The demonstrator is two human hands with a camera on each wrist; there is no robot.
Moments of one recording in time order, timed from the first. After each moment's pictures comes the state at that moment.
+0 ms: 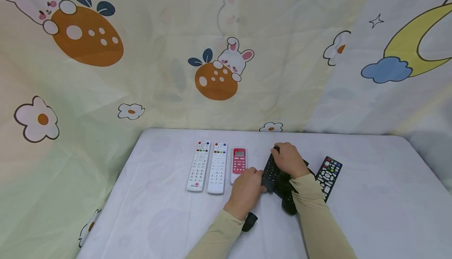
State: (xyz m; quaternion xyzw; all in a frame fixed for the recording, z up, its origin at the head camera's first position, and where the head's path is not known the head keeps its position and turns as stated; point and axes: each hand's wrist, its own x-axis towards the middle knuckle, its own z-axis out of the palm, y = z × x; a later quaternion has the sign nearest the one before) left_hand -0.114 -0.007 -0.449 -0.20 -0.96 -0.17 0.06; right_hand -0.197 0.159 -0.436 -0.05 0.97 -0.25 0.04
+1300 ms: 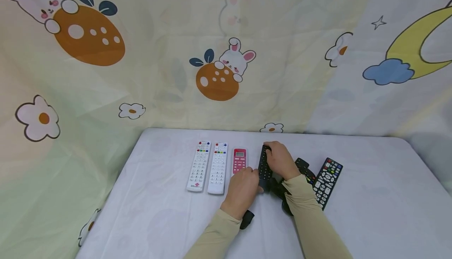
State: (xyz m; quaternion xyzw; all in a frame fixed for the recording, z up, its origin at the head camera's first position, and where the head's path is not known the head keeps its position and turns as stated) left_hand -0.118 -0.017 -0.444 -0.22 -0.97 -0.10 0.09; right_hand -0.200 0.137 -0.442 -0.12 0.95 -0.29 -0.02
